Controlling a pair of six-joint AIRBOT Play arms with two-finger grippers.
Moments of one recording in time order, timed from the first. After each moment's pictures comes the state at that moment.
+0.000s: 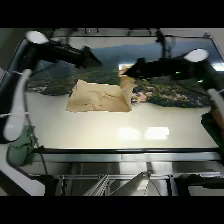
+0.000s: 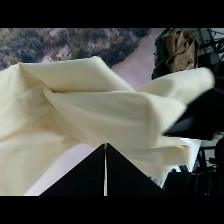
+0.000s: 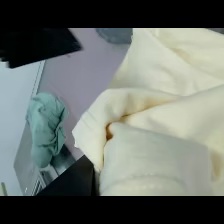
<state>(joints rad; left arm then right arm) -0.07 -1.83 1.95 0.51 -1.46 -1.23 0.25 -1.57 1.44 -0.41 1.03 1.16</state>
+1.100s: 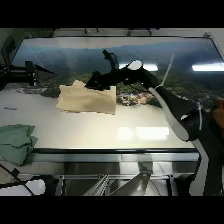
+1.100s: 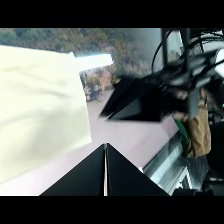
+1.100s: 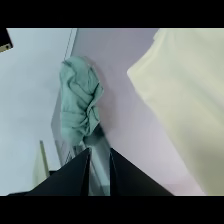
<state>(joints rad) 0.33 -1.48 1.34 0.44 -1.47 -0.98 0.41 -2.09 1.96 -0.28 1.23 1.24</state>
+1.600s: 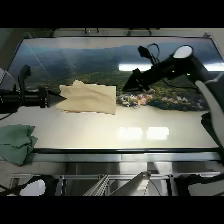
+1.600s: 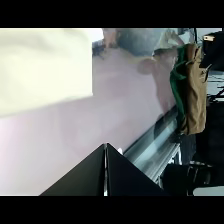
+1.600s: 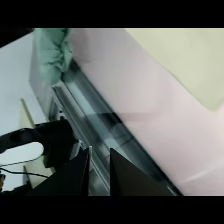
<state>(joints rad) 0.33 -1.32 0.93 0.45 -1.41 -0.87 0.17 -1.65 1.52 -0.56 1.49 1.32</state>
